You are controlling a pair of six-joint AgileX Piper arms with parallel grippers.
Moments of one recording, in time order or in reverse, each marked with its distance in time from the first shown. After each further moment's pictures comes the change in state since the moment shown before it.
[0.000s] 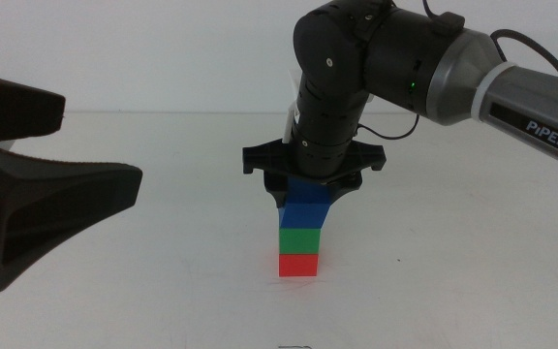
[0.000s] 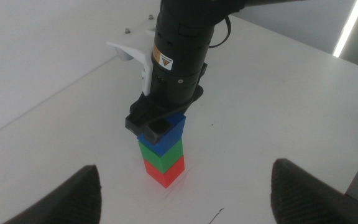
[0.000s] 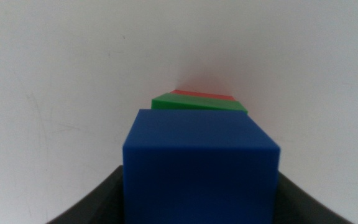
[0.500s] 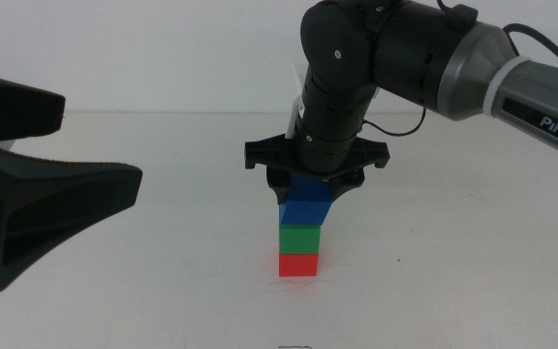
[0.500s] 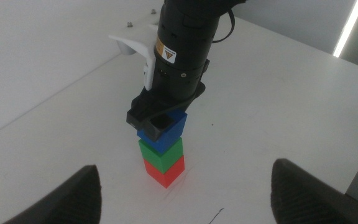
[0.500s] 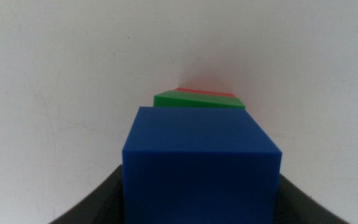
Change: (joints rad) left arm 0.000 0.000 0.000 0.000 0.000 0.000; right arm -0.007 -0.021 0.006 0.011 0.001 -0.003
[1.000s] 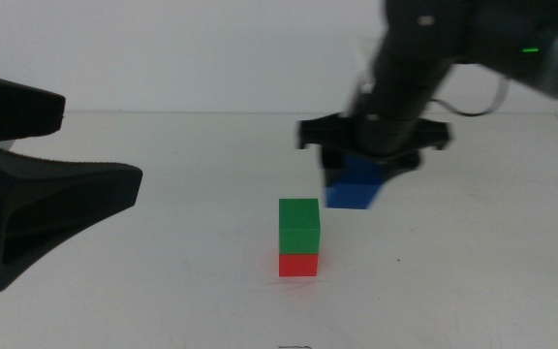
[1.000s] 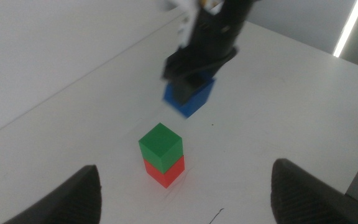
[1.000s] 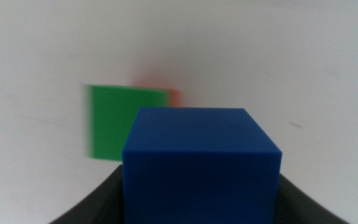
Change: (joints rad) left arm 0.000 0.000 0.000 0.000 0.000 0.000; right arm -0.078 -0.168 0.141 -0.022 0.003 -0.042
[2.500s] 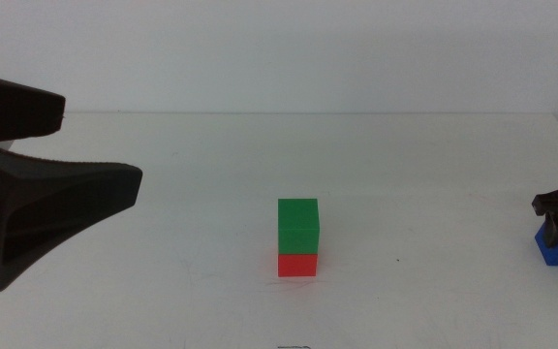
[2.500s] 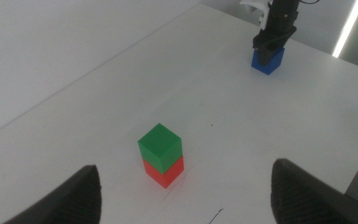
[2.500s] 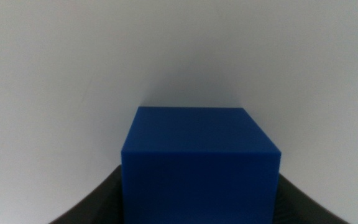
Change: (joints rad) left arm 0.000 0.000 0.000 0.000 0.000 0.000; right arm -0.793 0.126 0.400 0.040 -0.293 -0.711
